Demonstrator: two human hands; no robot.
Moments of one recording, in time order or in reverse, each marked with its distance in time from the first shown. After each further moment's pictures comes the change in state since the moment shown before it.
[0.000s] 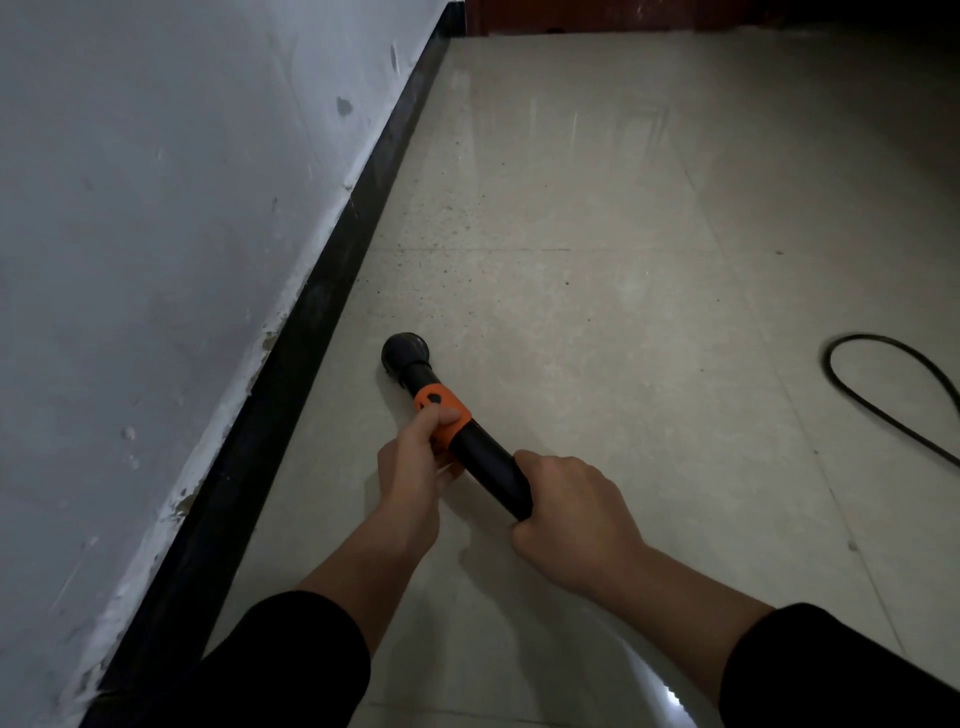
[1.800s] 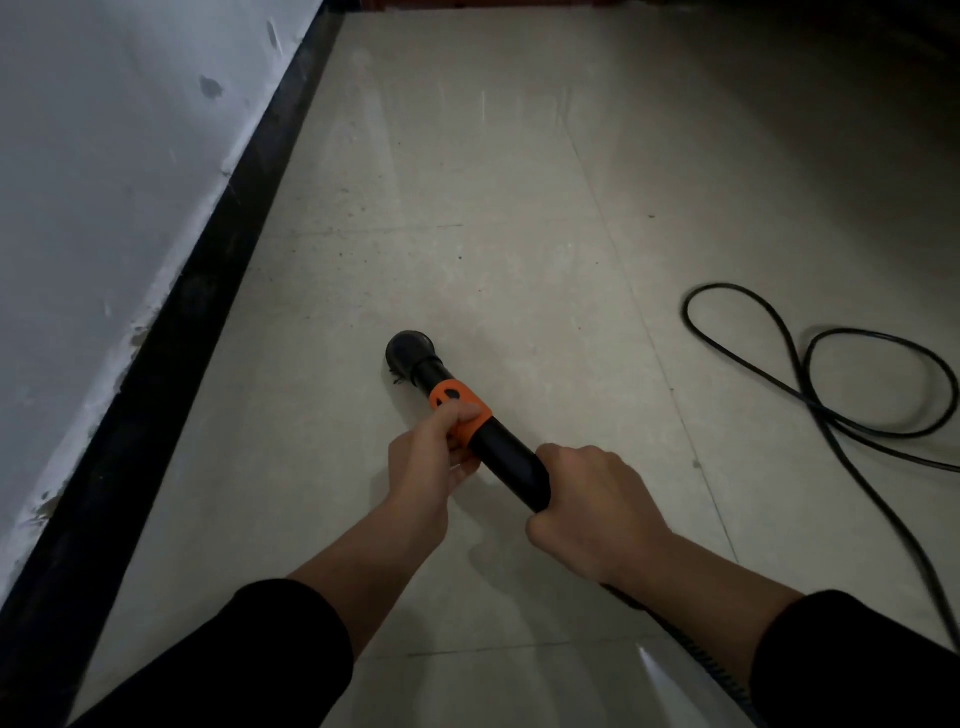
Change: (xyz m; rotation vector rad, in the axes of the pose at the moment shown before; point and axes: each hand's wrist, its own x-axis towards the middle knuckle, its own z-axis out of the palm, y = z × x) left_hand -0.076 -0.055 0.076 0.103 -0.142 -0.085; right_hand -0.082 0.082 -0.037 -0.035 0.024 0.152
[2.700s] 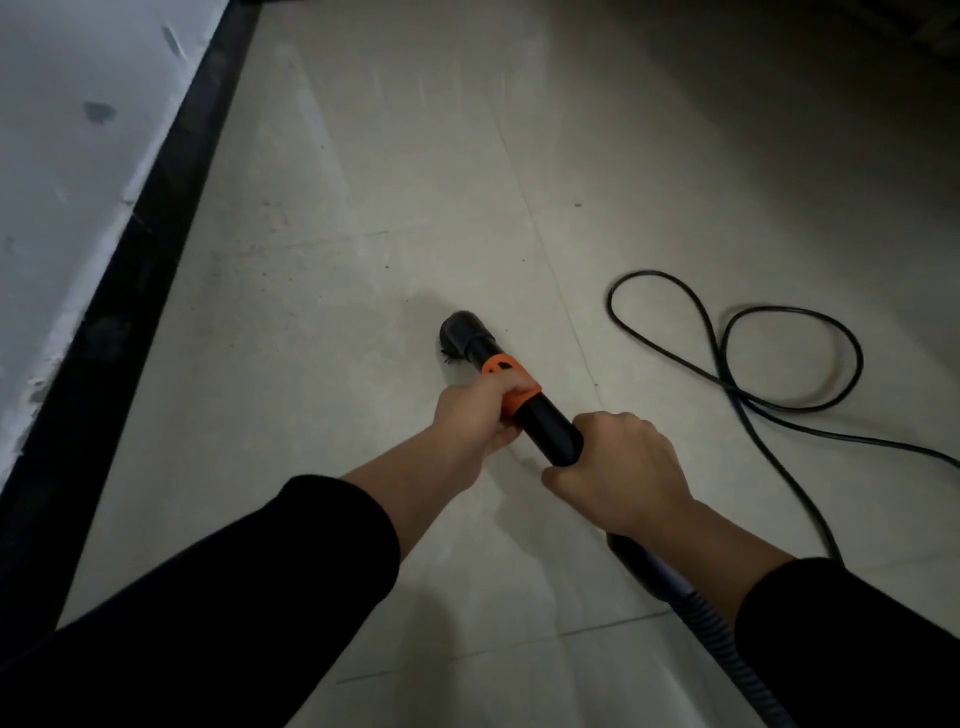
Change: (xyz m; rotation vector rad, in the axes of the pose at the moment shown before) left_hand -0.012 0.000 0.121 0.292 -0.219 -0.145; right_hand -0.004 0.087 -0.047 0.034 0.130 0.257
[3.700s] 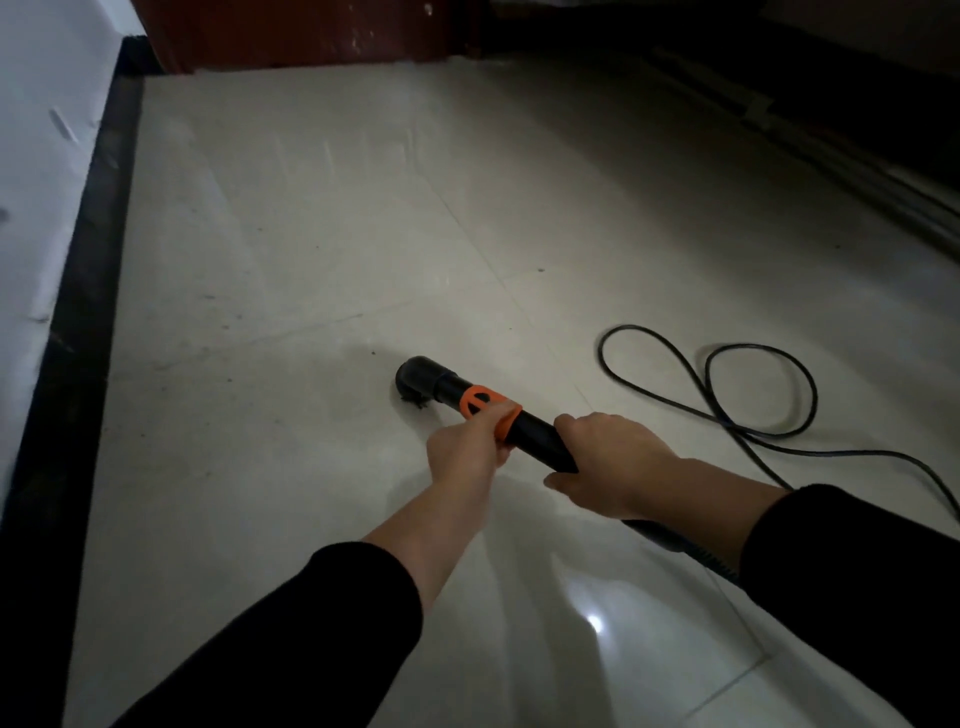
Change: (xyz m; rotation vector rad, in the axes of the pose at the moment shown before) left_hand 0.058 0.062 -0.049 -0.088 -0.039 0.003; right_hand 0.070 -0.093 -0.024 -0.315 -0.171 0.085
